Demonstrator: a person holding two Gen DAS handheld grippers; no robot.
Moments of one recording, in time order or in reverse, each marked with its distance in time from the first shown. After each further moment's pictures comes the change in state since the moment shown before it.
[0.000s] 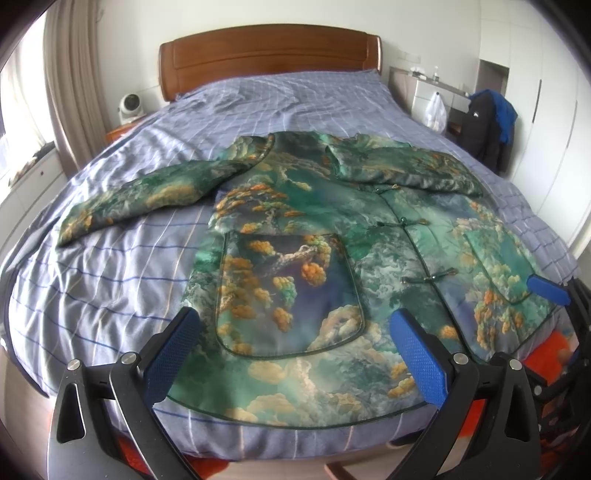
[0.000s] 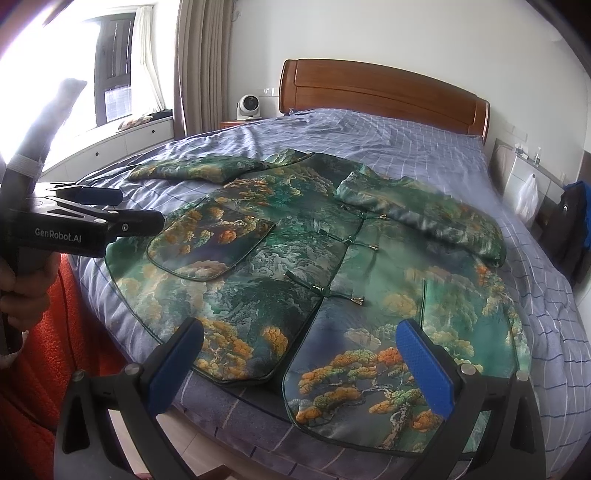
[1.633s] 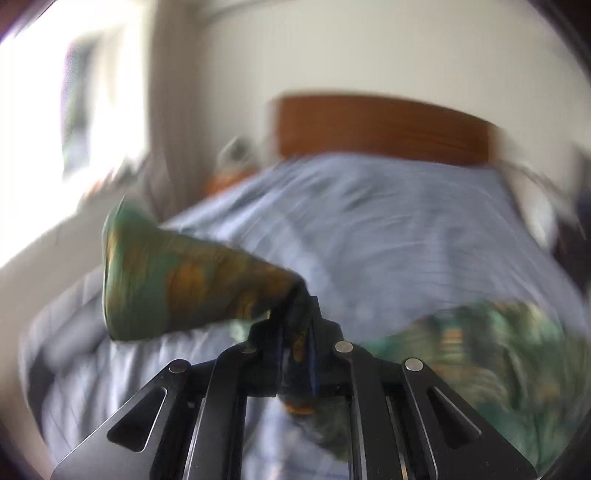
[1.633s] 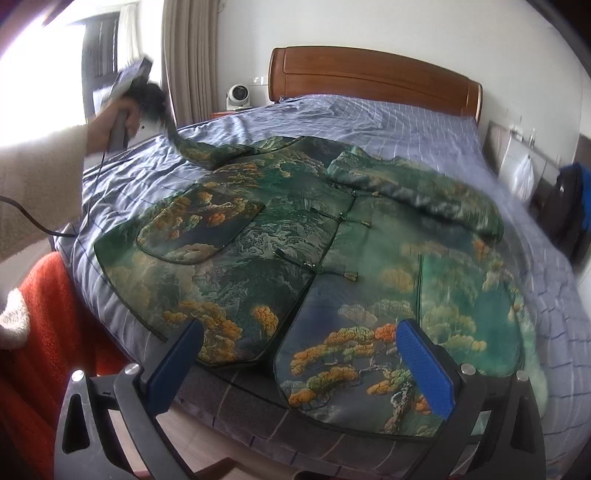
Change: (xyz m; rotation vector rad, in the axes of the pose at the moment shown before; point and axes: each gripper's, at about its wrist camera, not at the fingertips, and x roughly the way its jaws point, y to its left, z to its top) left arm 0.080 0.165 0.220 -0.113 -0.329 0.313; right arm 0.008 -0.011 -0.013 0.053 0.052 -0.008
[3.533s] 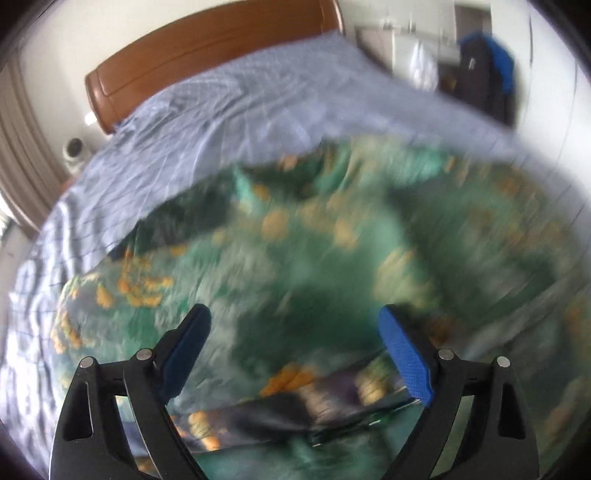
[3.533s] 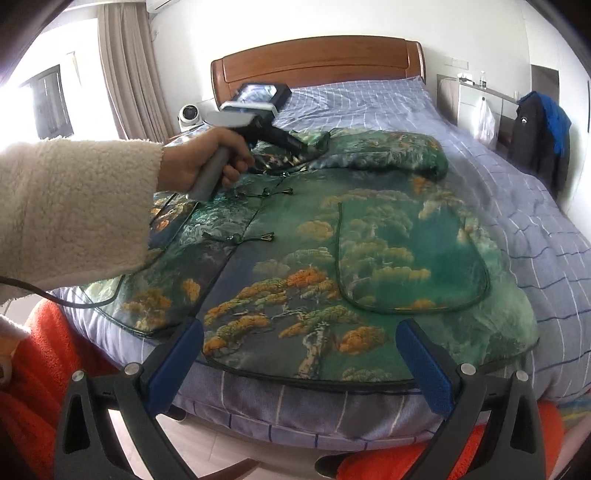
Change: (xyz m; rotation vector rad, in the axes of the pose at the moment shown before) left arm 0.050 -0.346 -0.101 0.310 0.358 -0.352; right arm -0.024 -0.066 -0.040 0.243 0.005 -0.042
